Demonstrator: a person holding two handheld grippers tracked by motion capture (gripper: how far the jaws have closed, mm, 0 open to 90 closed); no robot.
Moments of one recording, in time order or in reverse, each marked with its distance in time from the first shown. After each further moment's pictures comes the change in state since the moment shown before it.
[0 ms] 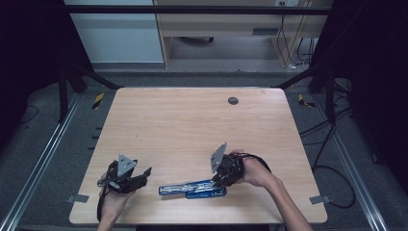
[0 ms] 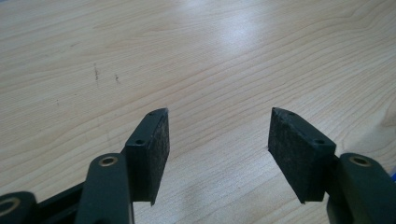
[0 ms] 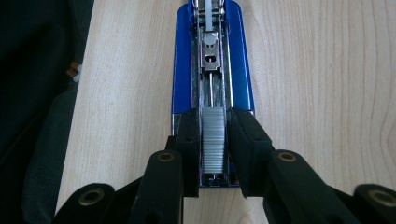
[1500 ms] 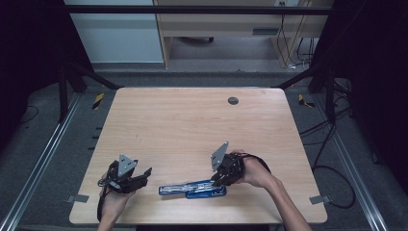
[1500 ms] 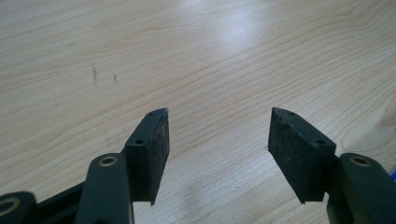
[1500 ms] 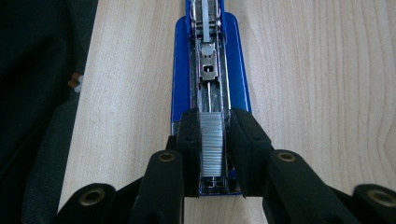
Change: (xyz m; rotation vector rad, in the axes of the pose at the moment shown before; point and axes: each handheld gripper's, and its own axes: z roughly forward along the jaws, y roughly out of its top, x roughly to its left) left arm -0.001 0.000 0.001 0.006 -0.004 0.002; right arm -0.001 -0.001 0.000 -0.043 0.001 0.012
